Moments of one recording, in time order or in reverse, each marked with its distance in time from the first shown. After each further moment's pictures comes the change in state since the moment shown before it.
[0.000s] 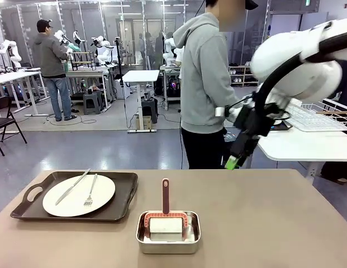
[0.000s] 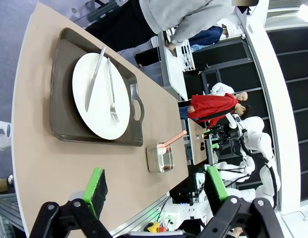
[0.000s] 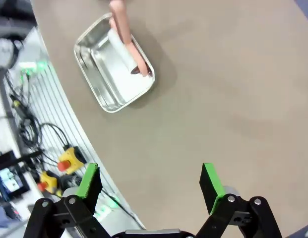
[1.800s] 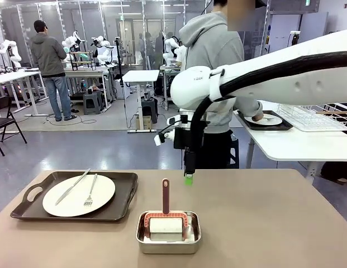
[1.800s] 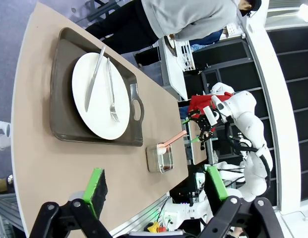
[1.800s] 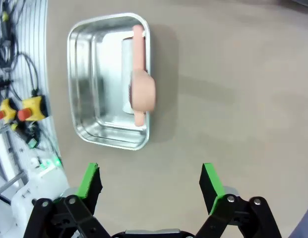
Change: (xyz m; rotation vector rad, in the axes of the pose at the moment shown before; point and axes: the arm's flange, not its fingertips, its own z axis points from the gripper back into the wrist) left arm 0.000 0.000 0.000 0.000 0.001 0.000; right arm 0.163 0.009 -0.115 0.071 0.352 0.524
